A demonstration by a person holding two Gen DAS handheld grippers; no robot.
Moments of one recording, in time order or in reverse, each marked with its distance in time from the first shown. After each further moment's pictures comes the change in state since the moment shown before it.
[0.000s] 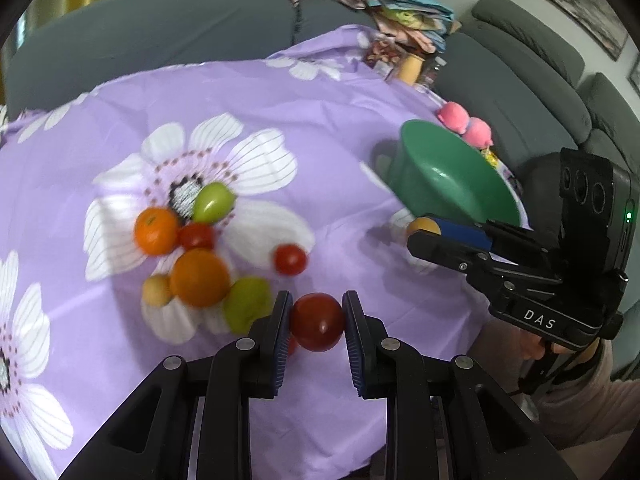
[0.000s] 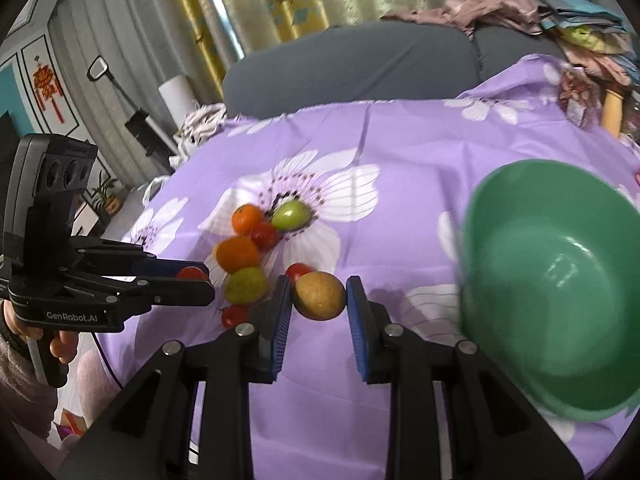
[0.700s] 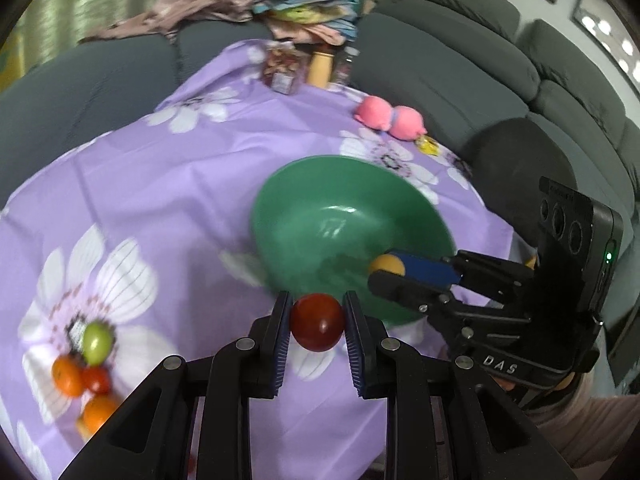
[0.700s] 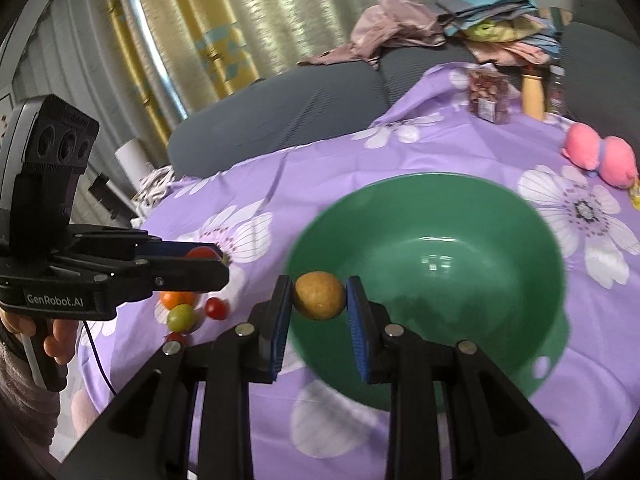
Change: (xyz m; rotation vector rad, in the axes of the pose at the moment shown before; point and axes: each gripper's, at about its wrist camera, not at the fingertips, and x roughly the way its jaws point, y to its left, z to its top) left arm 0.046 -0.113 0.081 0.251 0.004 -0.112; right arm -0.062 -0.085 -0.010 0.161 -0.153 -0.130
